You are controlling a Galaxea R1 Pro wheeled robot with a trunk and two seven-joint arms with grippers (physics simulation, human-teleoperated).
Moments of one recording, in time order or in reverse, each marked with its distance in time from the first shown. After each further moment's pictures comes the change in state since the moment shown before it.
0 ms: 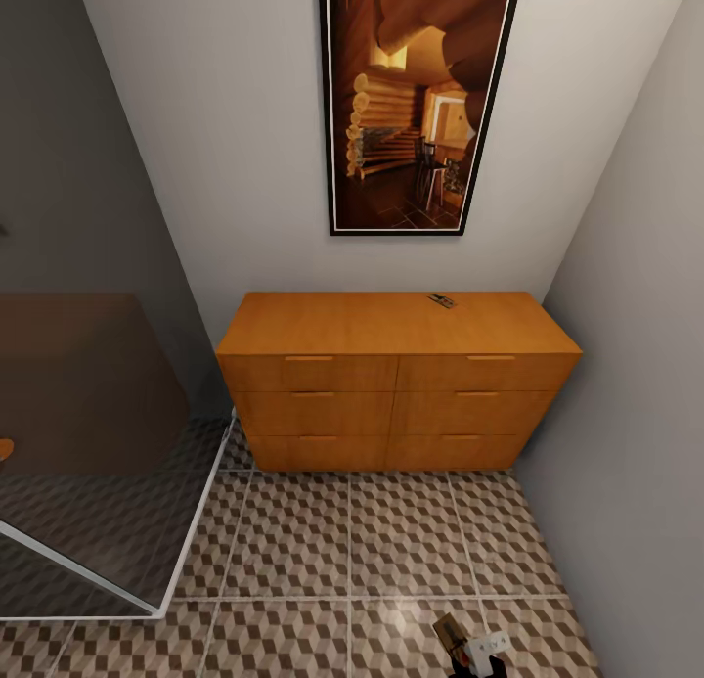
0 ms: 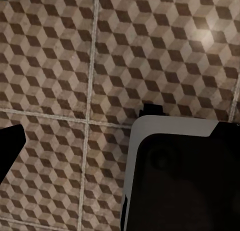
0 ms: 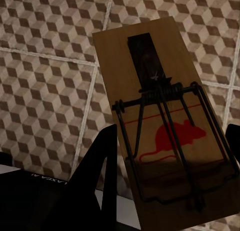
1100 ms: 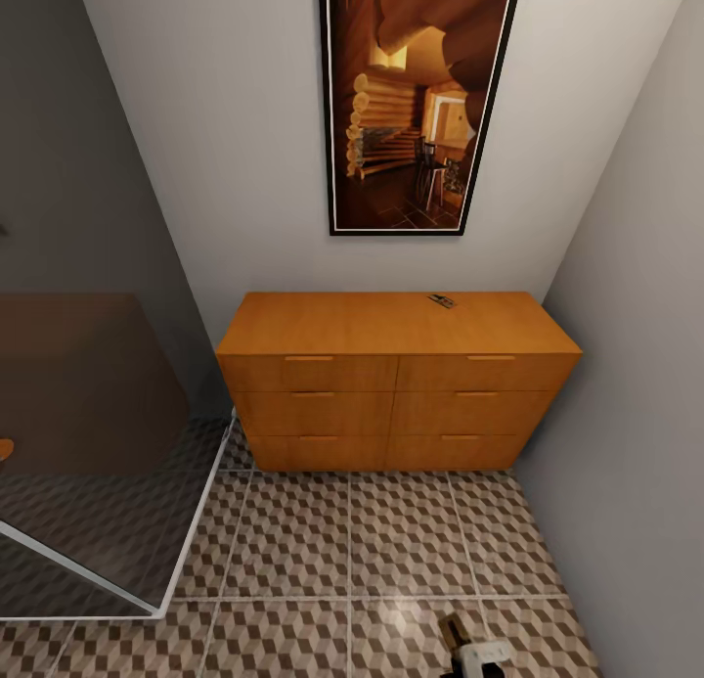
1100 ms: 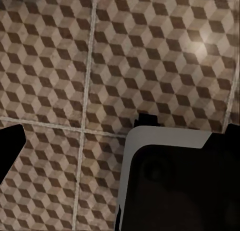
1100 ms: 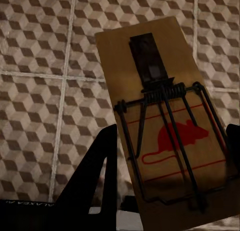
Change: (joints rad) left arm 0.000 0.000 0.009 -0.030 0.003 -0.009 0.004; right arm 0.027 0.075 -0.007 0.001 -0.003 -0.068 -0.255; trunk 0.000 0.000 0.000
